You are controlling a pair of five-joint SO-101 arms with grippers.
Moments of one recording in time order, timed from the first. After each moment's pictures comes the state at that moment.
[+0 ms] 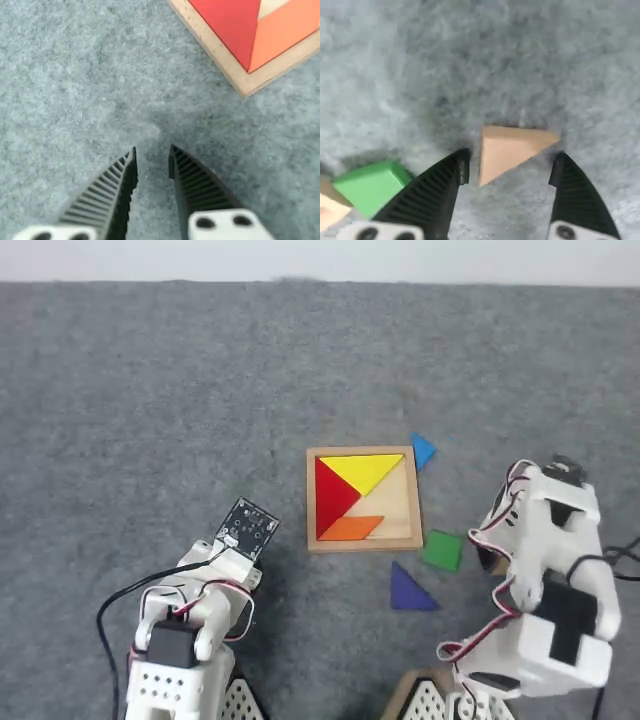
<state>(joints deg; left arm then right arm) 2.6 -102.6 97.1 72.0 -16.4 16.4 1.7 38.9 65.6 -20.2</state>
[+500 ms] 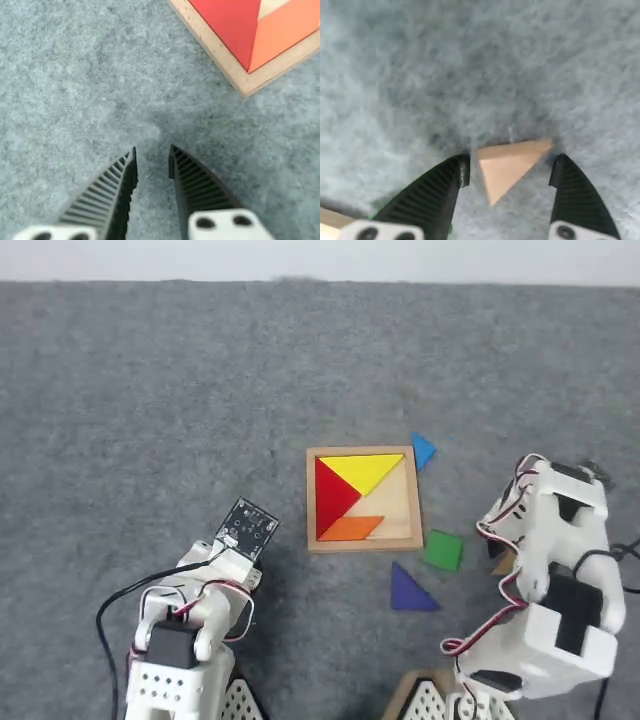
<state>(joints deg) 2.6 -102.6 97.1 72.0 -16.4 19.3 3.7 35.9 62.9 -33.5</state>
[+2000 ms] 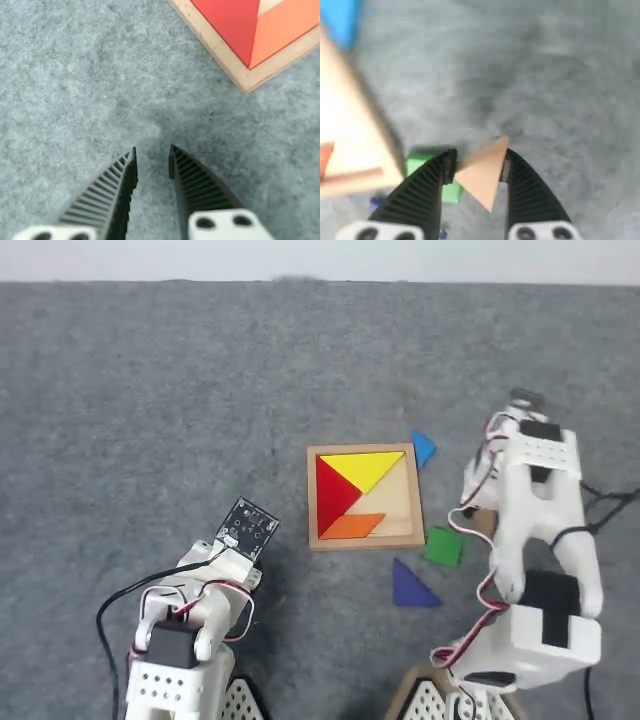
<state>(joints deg) 2.6 -102.6 97.1 72.0 -16.4 4.8 3.8 20.3 73.3 2.5</state>
